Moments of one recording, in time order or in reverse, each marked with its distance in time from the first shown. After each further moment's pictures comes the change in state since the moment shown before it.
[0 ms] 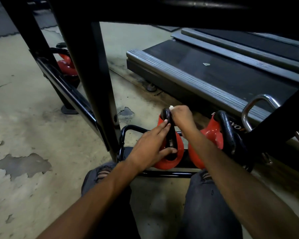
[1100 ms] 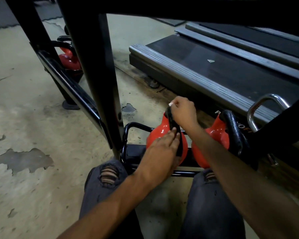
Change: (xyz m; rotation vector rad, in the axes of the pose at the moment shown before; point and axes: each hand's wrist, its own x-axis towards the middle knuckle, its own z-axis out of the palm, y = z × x) left_hand -0.020 0.026 0.007 0.162 -0.028 0.041; right_hand 0.001 -0.020 0.005 -0.331 0.115 -0.206
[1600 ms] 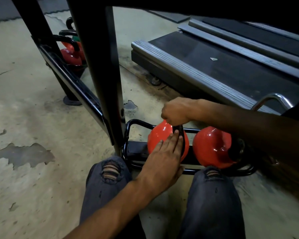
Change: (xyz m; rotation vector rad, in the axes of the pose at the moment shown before) left_hand -0.023 0.014 0.002 0.028 -0.082 -0.011; right_hand 0.009 -0.049 -0.030 -1.121 -0.776 -0.829
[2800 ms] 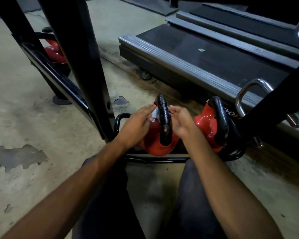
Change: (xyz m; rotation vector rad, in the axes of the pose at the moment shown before) left_hand 0.041 -0.061 -0.025 -0.475 0.196 -0.139; right_hand -0.041 -0.057 0.069 2.716 0.621 0.637
